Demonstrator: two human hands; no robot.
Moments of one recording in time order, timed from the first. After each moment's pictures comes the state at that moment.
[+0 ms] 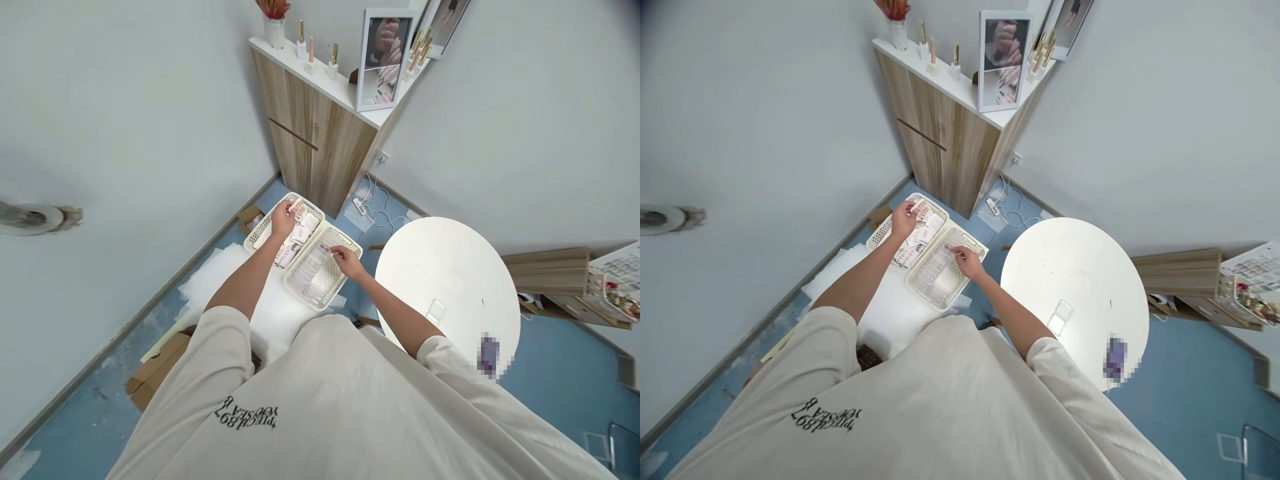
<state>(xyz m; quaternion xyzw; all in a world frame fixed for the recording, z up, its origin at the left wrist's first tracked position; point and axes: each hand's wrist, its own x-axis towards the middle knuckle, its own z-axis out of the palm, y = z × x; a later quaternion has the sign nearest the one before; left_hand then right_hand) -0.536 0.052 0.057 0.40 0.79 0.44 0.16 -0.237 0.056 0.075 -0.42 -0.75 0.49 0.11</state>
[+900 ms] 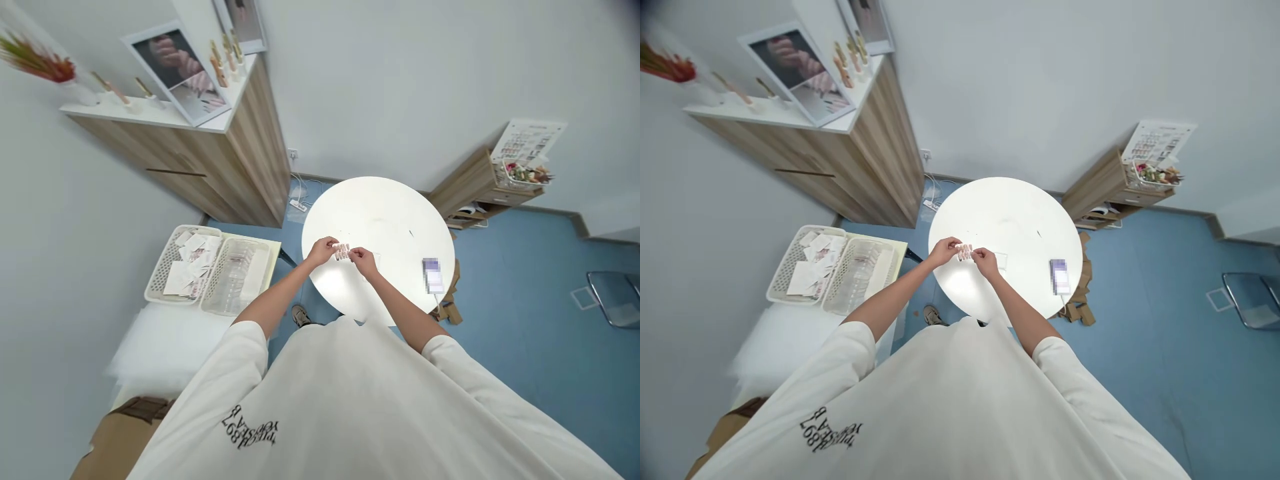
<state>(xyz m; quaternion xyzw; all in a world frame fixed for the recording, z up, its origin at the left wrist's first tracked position) -0.061 0.083 0.059 0.61 0.53 0.30 0.50 0.139 0.028 0.085 -0.64 -0.46 0.50 0.36</state>
